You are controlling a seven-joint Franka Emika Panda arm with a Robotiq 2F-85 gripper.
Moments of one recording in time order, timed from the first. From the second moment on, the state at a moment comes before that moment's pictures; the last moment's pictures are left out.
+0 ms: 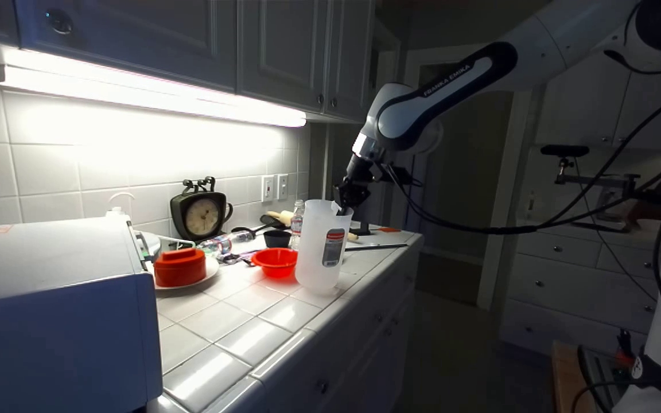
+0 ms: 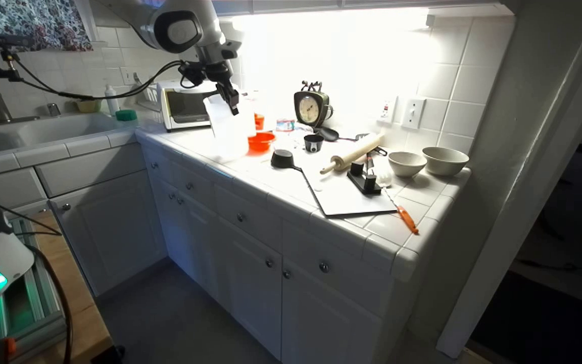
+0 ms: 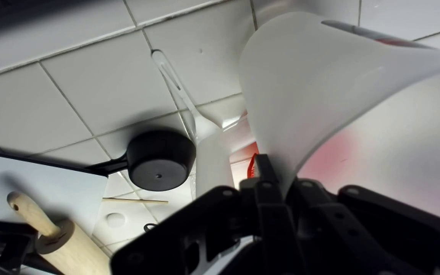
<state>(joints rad) -0.03 0.11 -0.02 -2.07 0.08 2.56 0.13</state>
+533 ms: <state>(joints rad) -0.04 0.11 -0.02 -2.07 0.08 2.56 0.10</state>
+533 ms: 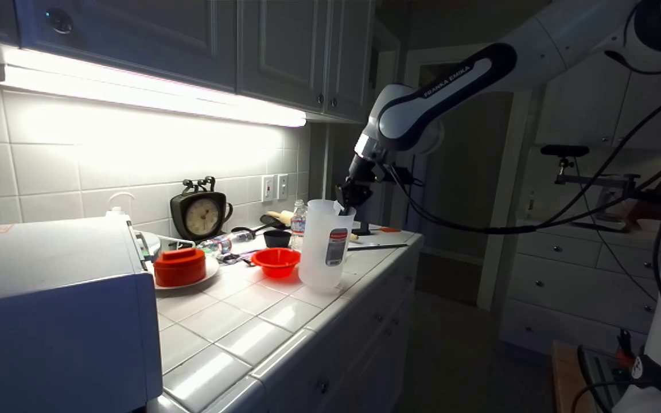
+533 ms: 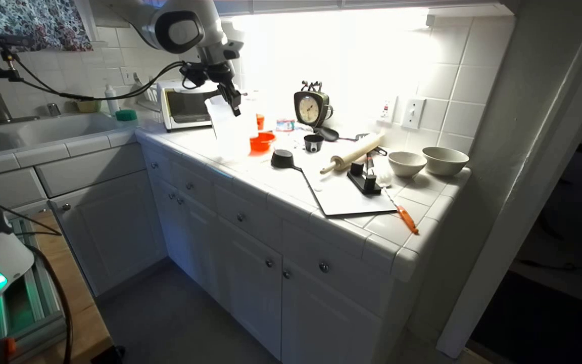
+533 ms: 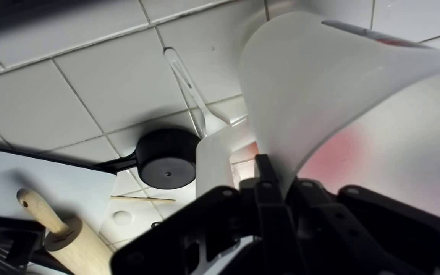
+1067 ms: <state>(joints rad) -0.04 0.12 -0.03 -2.08 0.08 2.56 0.10</state>
